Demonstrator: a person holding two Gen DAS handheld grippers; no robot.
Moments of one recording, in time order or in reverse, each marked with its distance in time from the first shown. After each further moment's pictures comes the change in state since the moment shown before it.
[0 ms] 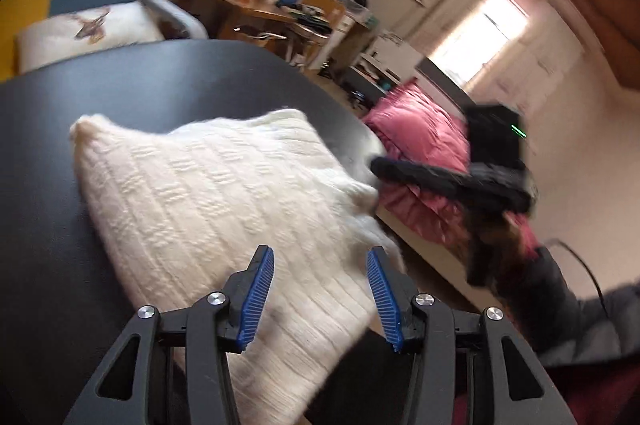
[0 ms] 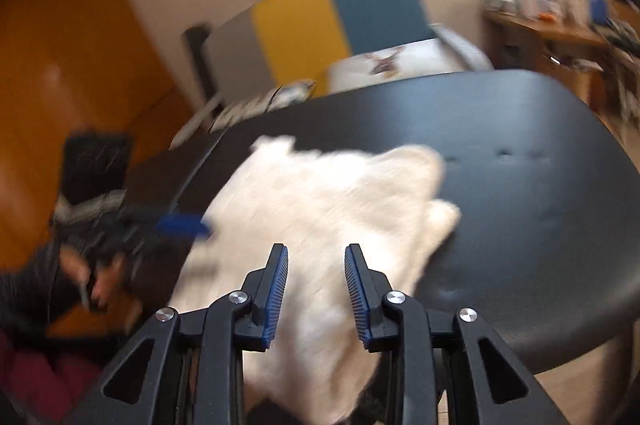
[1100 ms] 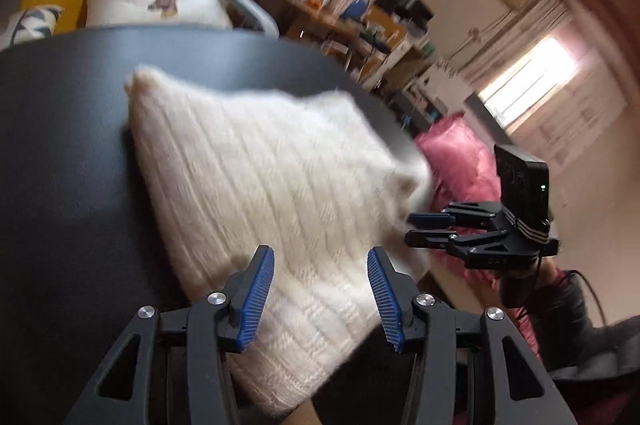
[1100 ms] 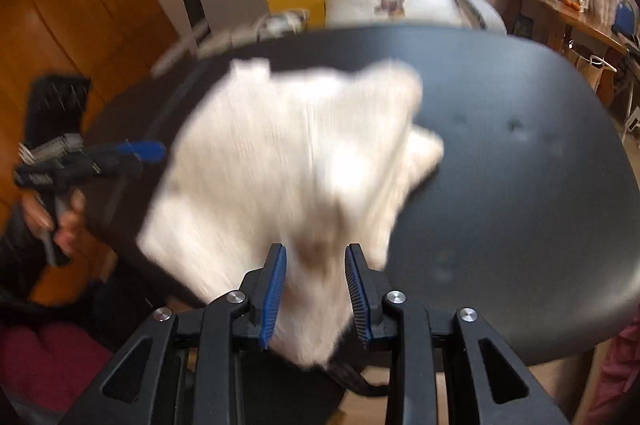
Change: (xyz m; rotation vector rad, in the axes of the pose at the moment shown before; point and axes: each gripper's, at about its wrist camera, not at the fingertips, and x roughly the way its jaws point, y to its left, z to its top) left arm -0.022 0.021 -0.011 -0.154 -0.088 0.117; right arm 0.011 -0.019 0.047 0.015 0.141 -0.031
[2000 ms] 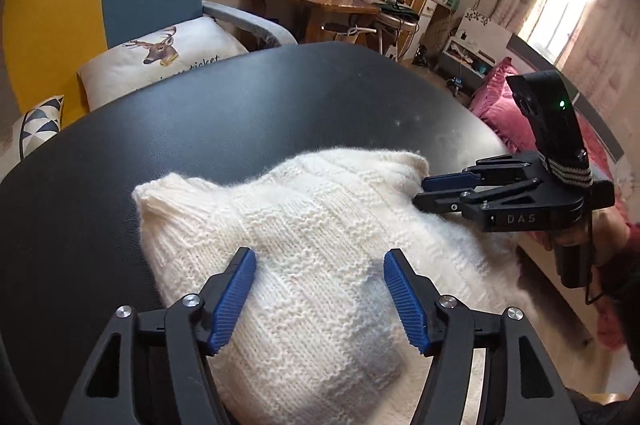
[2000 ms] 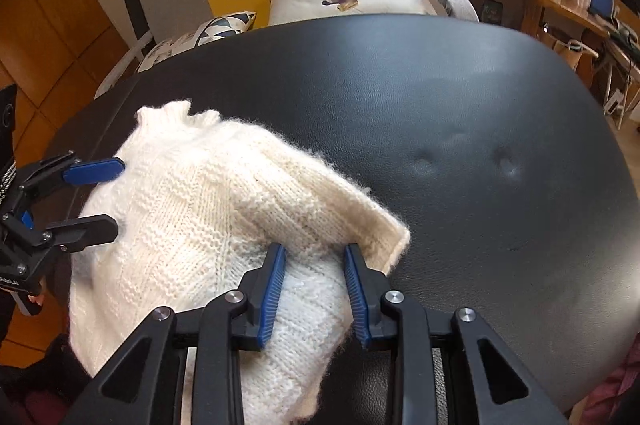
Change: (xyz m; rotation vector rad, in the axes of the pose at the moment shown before) left arm 0.081 -0.001 0.064 0.247 0.071 0.276; right arm 0.057 -0.056 0.061 0.062 0.072 -0.131
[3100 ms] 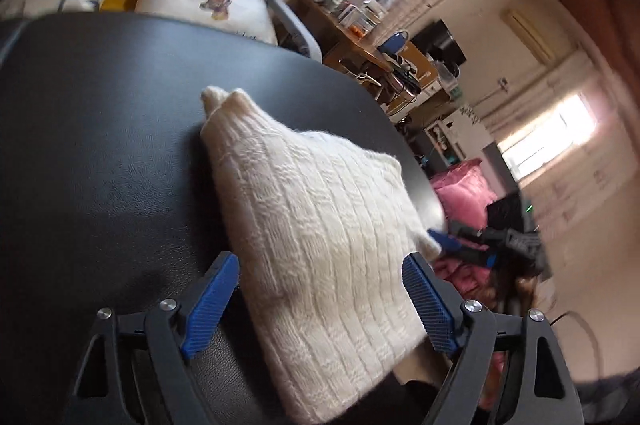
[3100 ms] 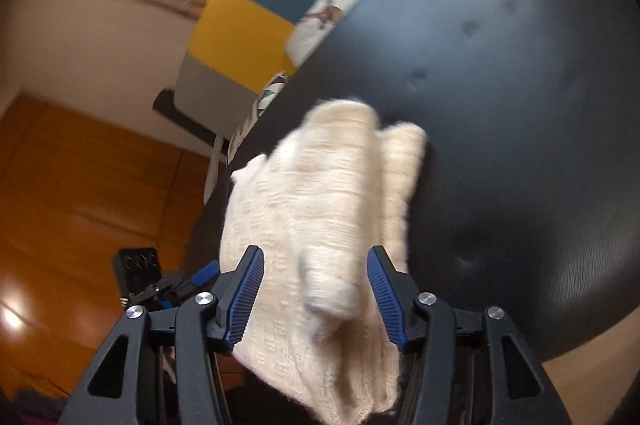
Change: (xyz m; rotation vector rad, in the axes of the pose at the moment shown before) left arm -0.073 0.076 -0.076 -0.478 -0.080 -0.282; right arm -0.011 -0.072 -0.074 0.592 -0.105 0.544
